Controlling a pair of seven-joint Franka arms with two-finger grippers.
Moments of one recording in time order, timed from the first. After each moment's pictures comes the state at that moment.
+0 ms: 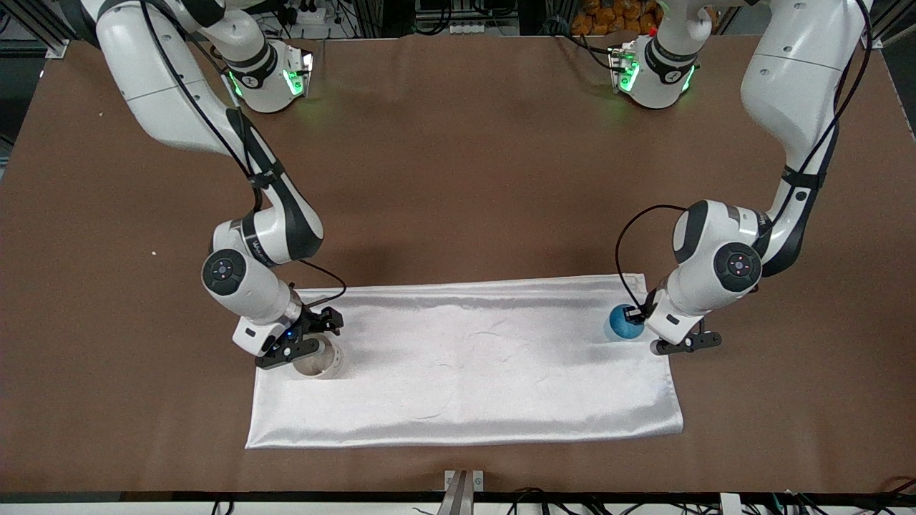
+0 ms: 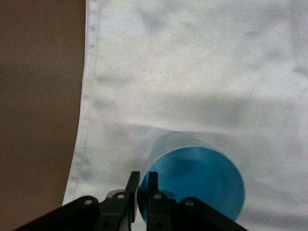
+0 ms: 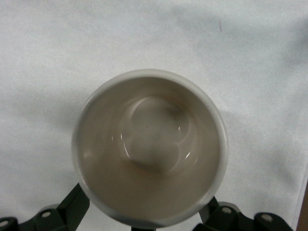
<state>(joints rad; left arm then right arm) -0.02 0.61 -0.22 -1.75 0.10 2.37 -0.42 0.20 0.71 0.10 -1.64 0.00 2.50 -0.02</state>
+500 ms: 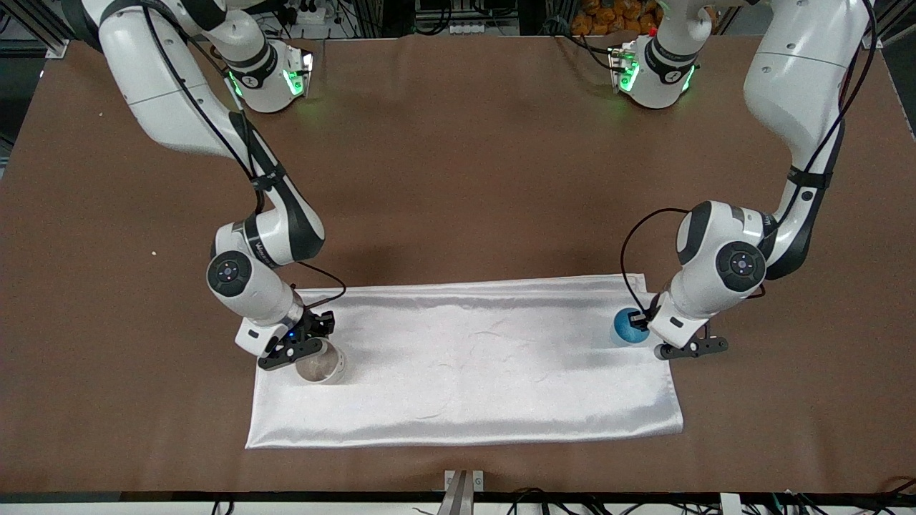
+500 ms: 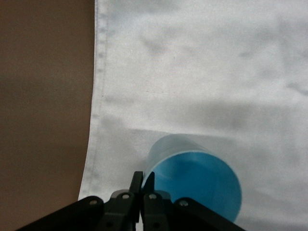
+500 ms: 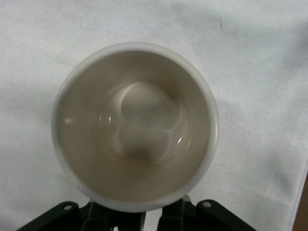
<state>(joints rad) -0.02 0.60 -0.22 -1.71 0.15 2.37 -0.42 0.20 0.72 0.10 -1.63 -0.04 2.50 -0.02</state>
